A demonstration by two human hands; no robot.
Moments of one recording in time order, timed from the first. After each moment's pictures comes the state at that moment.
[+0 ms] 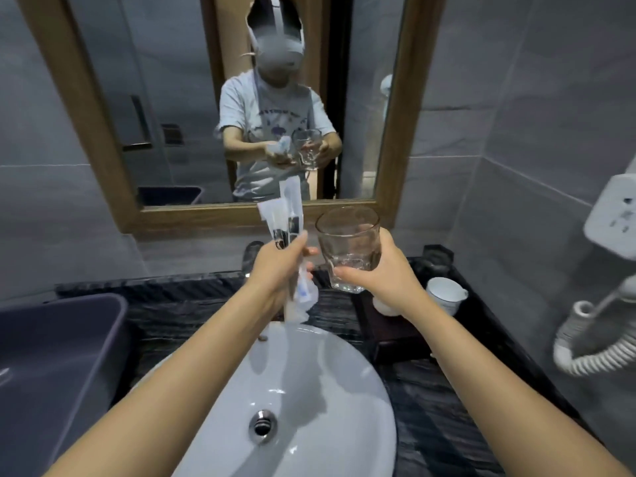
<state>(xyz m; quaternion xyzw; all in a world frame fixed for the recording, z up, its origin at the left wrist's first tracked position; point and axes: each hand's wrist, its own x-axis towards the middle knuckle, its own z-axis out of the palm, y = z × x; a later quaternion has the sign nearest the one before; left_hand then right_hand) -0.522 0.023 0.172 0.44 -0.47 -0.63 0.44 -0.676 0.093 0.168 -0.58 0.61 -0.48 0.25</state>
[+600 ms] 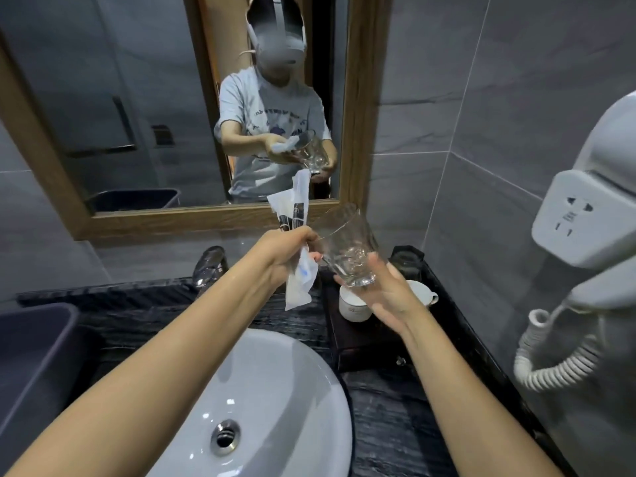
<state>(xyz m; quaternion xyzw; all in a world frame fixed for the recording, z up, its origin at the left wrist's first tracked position) -0.618 0.017 0.195 0.45 -0.46 -0.68 0.35 -0.775 0.083 0.115 -0.37 0.39 -0.63 0.56</state>
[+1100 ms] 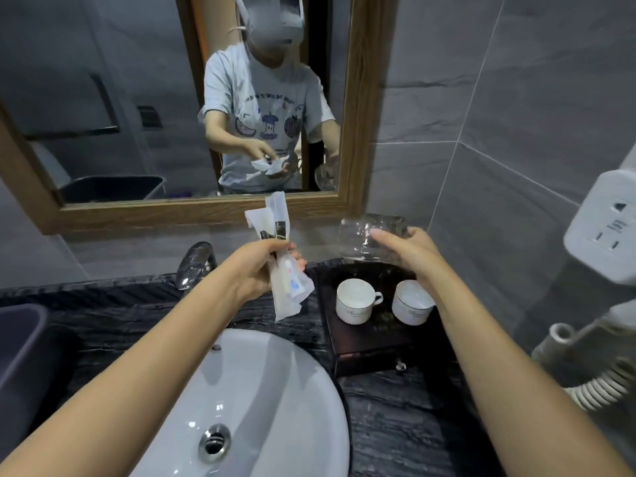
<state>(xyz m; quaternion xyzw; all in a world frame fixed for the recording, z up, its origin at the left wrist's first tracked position) -0.598 -0.023 0.158 0.43 -0.37 -0.76 0.31 -0.838 0.035 0.135 -0.40 0.65 -0.54 0.36</state>
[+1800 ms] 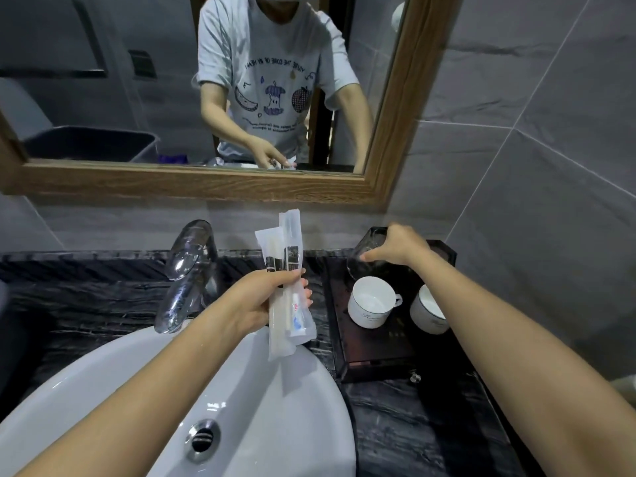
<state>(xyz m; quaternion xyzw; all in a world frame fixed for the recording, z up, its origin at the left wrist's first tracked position) -0.583 -0.046 0.082 0.45 -0.34 -0.77 0.28 -0.833 -0.062 0.104 -0.54 0.83 -0.05 0.16</state>
